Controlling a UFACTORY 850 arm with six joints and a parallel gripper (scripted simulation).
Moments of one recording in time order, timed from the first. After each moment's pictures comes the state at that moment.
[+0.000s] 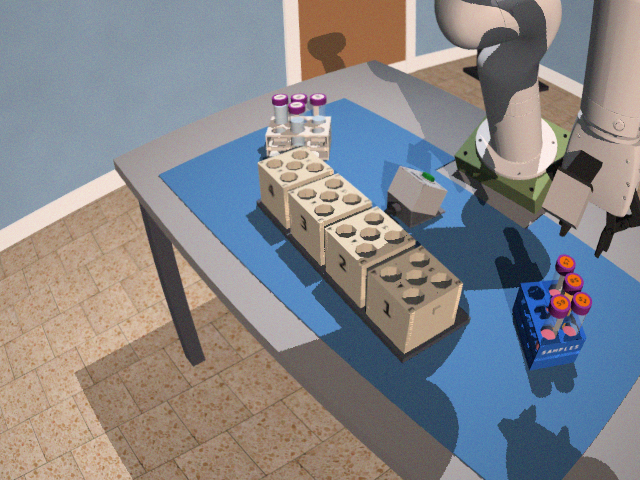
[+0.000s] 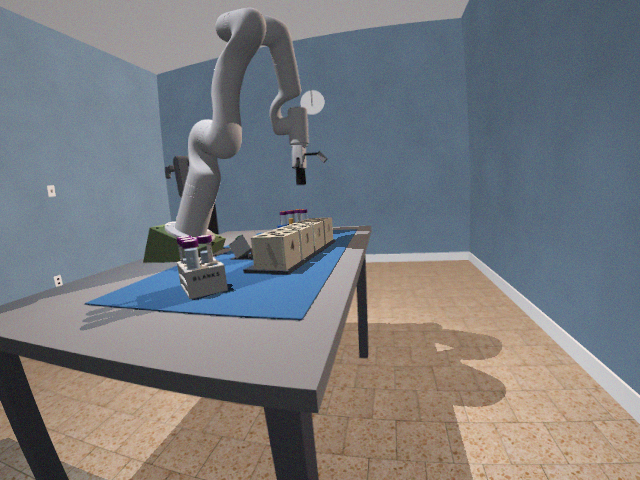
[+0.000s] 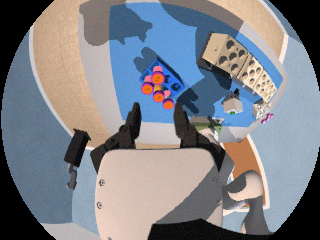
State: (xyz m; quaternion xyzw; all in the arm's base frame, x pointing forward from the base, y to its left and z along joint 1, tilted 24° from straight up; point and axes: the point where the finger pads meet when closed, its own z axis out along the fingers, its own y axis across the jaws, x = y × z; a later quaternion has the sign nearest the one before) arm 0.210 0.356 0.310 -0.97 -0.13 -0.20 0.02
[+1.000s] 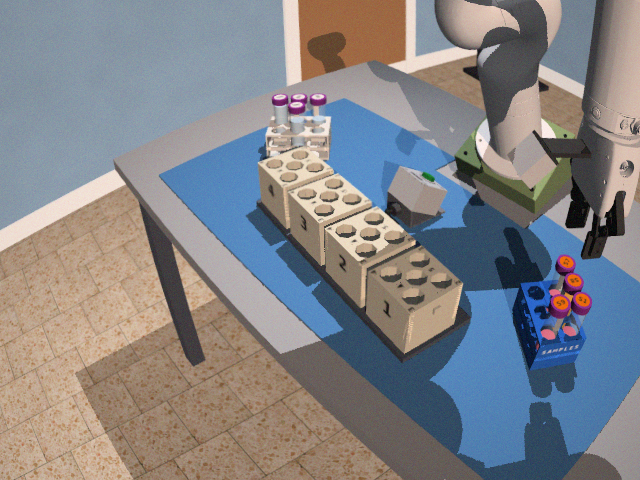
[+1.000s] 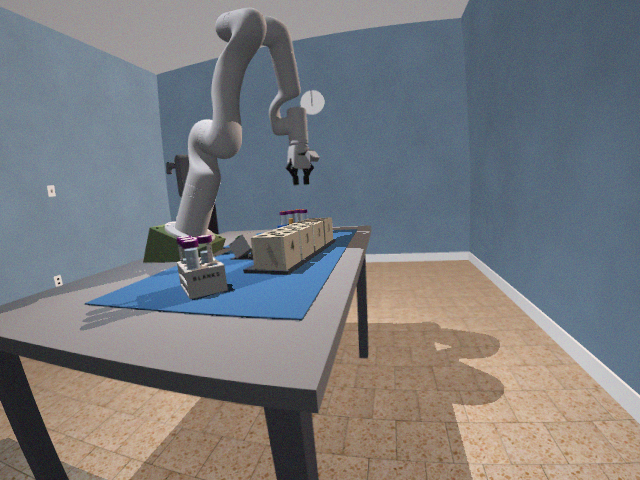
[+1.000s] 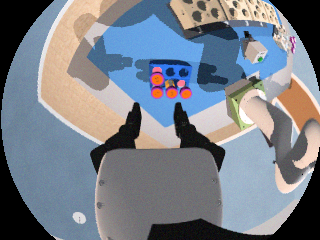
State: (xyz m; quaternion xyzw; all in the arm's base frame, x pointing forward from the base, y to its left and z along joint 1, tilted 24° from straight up) arm 0.210 0.357 0.310 -0.95 0.23 -0.18 0.09
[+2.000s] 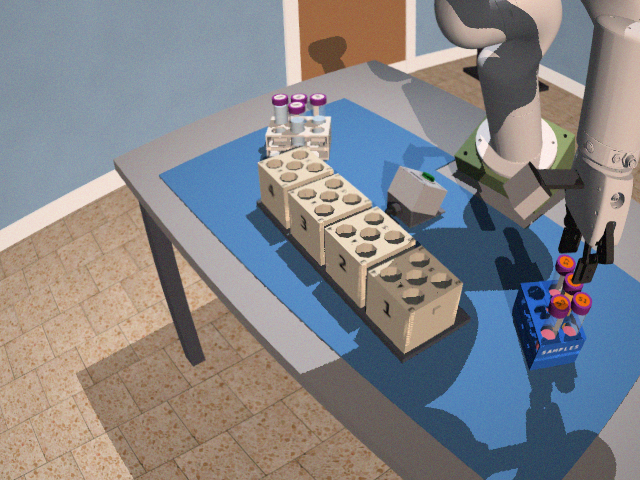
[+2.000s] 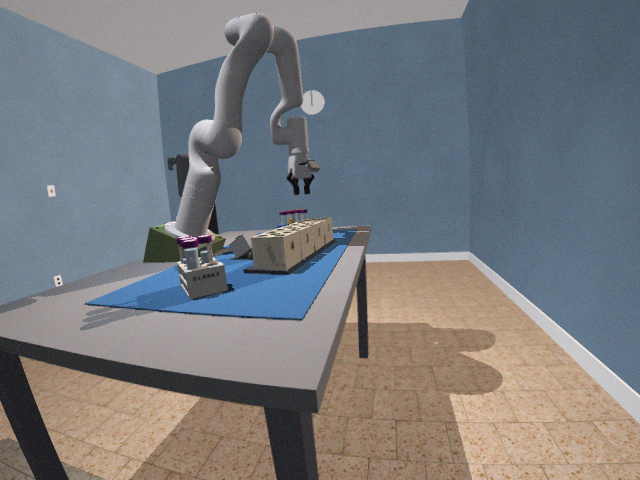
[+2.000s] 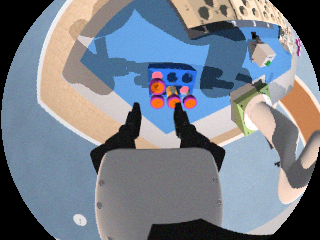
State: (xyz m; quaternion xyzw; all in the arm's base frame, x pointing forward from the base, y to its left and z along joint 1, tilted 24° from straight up) arm 0.226 0.360 0.271 -0.95 0.24 -0.18 0.10
